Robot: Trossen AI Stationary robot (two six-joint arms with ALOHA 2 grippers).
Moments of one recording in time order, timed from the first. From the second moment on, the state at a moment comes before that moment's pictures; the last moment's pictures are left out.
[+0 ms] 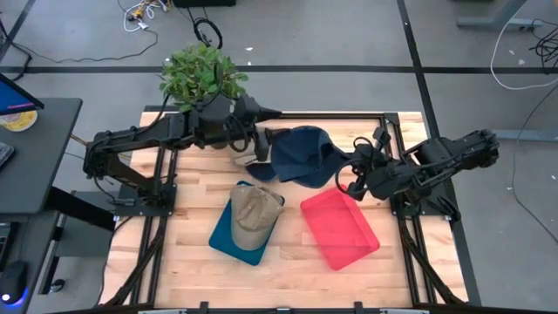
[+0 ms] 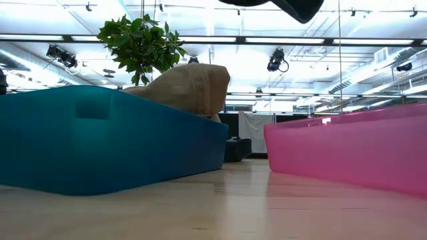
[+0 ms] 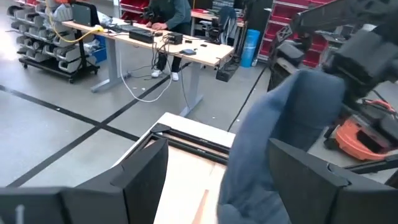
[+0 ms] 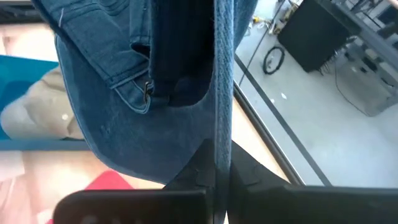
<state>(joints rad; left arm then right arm) 0.10 1.44 1.61 -0.32 -0.22 -0.20 0.41 1.32 1.67 -1.33 0.80 0.50</state>
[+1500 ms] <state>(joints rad) 0.08 1.44 1.61 -0.36 -0.11 0.32 0.41 1.30 1.67 -1.19 0.82 0.47</state>
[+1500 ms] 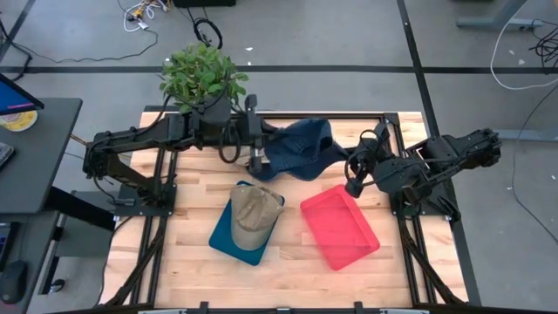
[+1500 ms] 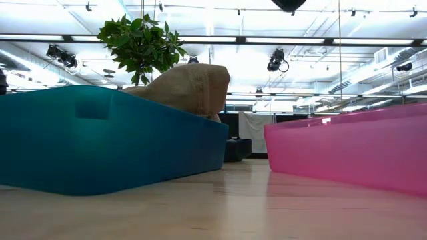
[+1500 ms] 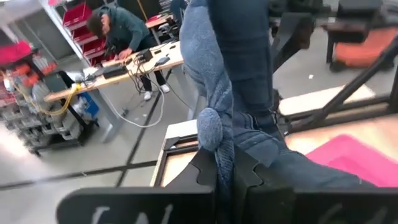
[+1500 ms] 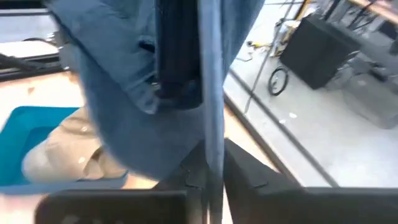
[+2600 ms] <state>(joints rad) 0.23 1.47 1.61 -0.10 1.00 0.21 0.36 1.24 1.70 -0.49 0.41 -0.32</state>
